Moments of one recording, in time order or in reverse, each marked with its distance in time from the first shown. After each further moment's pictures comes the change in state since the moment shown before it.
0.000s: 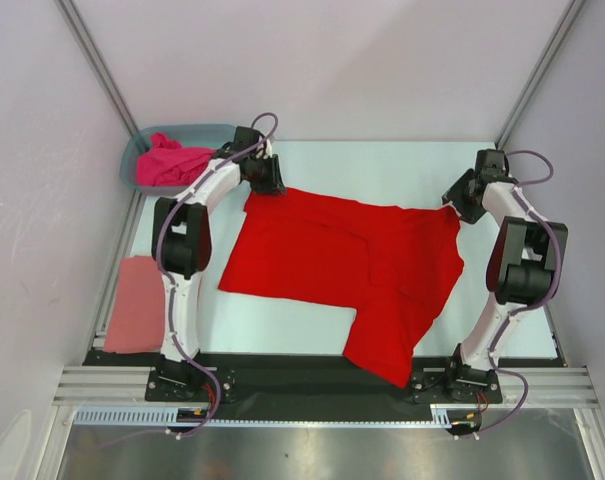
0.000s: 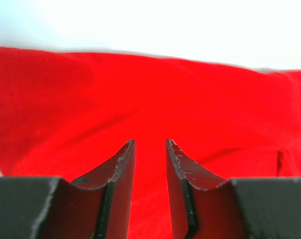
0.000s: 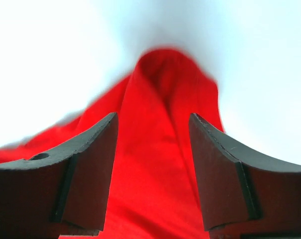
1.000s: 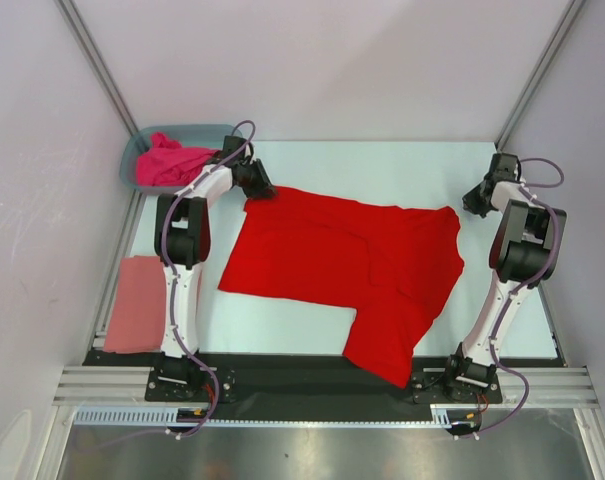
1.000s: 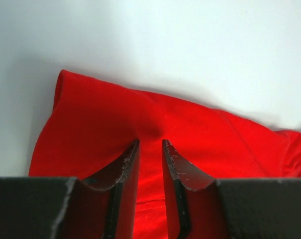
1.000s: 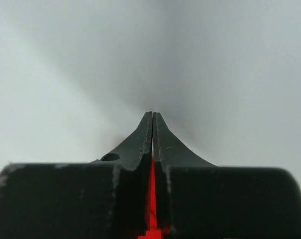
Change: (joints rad) left arm 0.096 0.168 0.037 0.119 0.038 -0.248; right arm -0.103 0.258 0.150 0.126 -0.011 0.026
